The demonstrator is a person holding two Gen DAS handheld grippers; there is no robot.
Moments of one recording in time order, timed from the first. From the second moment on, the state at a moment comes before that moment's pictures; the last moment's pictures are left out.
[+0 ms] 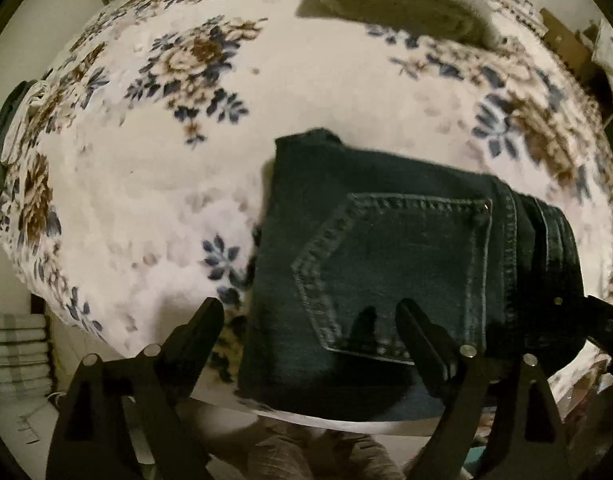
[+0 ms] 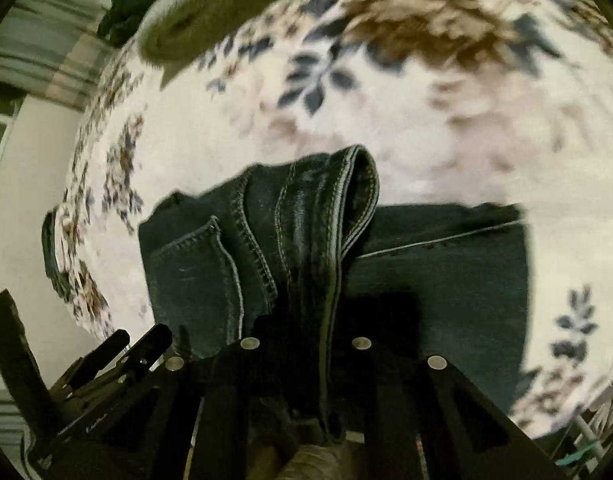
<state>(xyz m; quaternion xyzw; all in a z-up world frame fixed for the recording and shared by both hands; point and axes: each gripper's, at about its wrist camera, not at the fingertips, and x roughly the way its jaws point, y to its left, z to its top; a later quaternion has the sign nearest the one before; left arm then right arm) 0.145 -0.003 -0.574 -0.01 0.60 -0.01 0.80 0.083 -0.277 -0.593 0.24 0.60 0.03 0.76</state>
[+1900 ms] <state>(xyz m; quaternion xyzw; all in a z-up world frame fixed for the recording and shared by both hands) 0.286 0.019 -0.615 -0.18 0.63 -0.06 0.75 0.093 -0.446 -0.637 0.39 0.61 -0.10 0.69</state>
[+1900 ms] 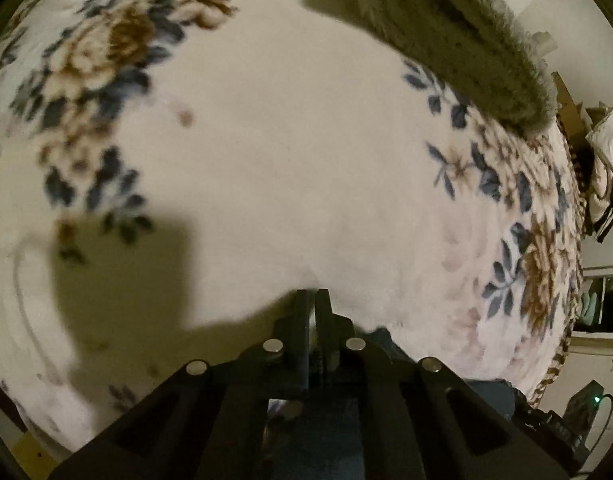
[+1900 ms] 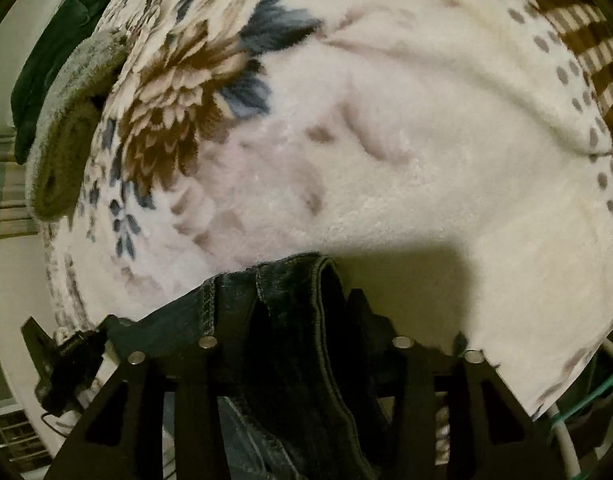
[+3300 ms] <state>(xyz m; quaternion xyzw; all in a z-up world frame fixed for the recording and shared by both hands) 0.151 -0.017 -0.634 -0.19 0.68 -0.19 0.69 -0.057 -0.446 -0.656 0.50 0.57 -0.04 0.65</state>
